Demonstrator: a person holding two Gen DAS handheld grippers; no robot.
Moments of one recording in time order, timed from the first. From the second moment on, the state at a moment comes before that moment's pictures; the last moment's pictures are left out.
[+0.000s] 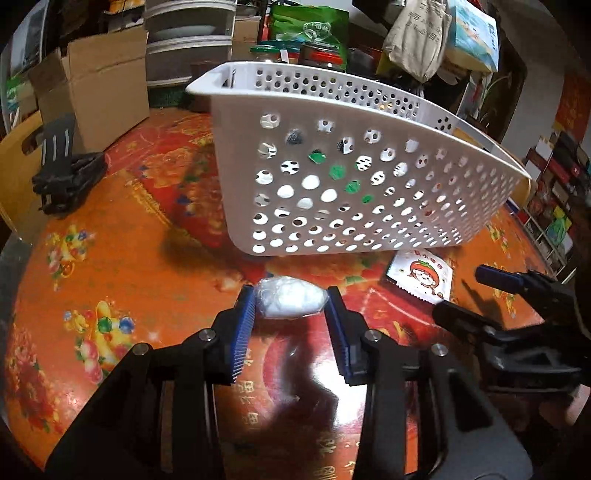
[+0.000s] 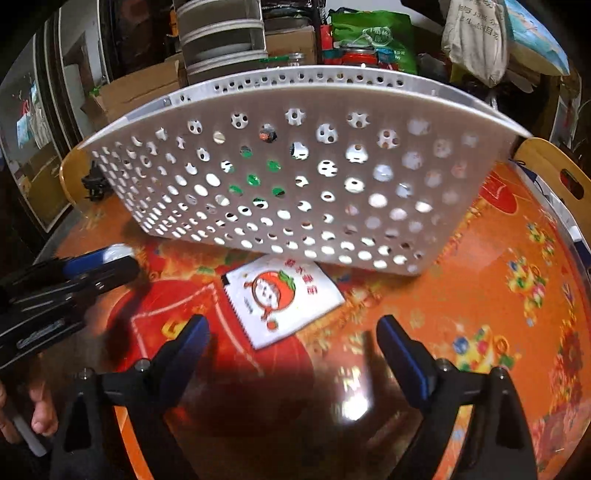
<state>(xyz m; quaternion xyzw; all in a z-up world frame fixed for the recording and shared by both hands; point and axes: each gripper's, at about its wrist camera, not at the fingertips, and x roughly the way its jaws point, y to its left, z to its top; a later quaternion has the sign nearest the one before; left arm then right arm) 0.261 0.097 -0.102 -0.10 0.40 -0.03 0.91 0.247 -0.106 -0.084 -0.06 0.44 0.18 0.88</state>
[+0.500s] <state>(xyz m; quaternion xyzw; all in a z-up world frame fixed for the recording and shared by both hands) 0.263 0.099 -0.110 -0.11 0.41 -0.04 0.90 0.266 -0.070 -0.096 -0.11 0.45 0.17 0.87</state>
